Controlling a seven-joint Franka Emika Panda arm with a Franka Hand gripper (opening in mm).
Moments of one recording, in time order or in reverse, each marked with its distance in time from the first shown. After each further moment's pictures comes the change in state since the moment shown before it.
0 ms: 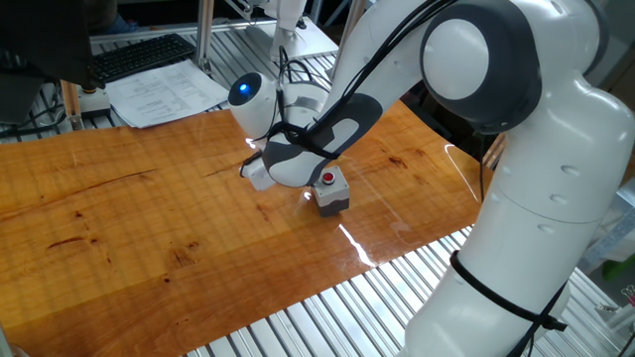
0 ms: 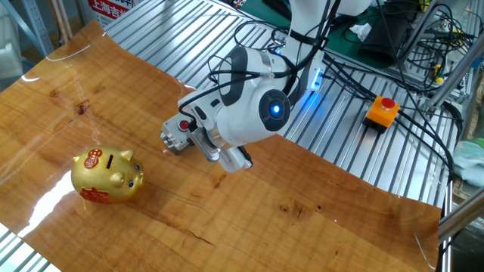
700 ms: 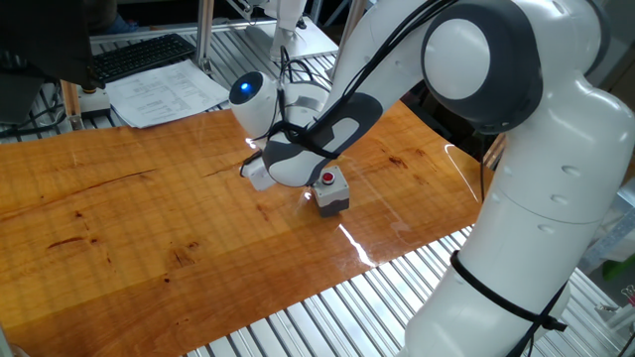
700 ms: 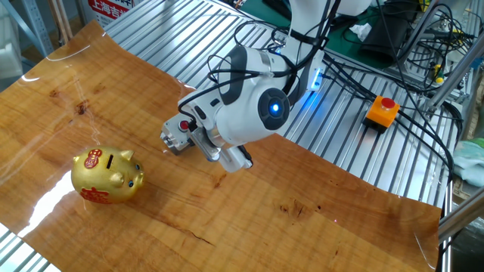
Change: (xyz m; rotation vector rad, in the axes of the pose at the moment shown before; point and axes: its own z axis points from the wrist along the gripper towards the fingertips) arm 0.002 0.000 0.000 -0.015 0.011 -0.006
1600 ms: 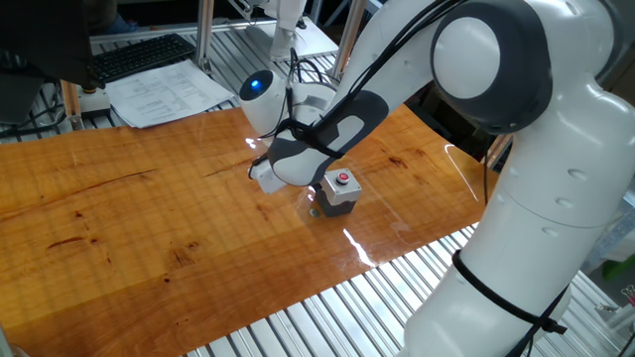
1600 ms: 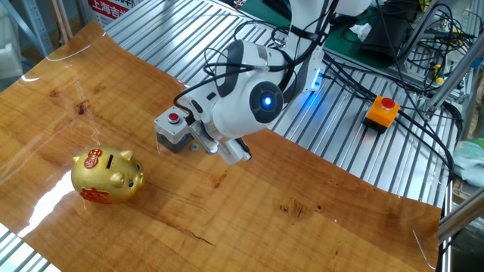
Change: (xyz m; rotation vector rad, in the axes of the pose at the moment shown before) arm 0.015 -0.010 0.006 -0.020 0.050 -0.016
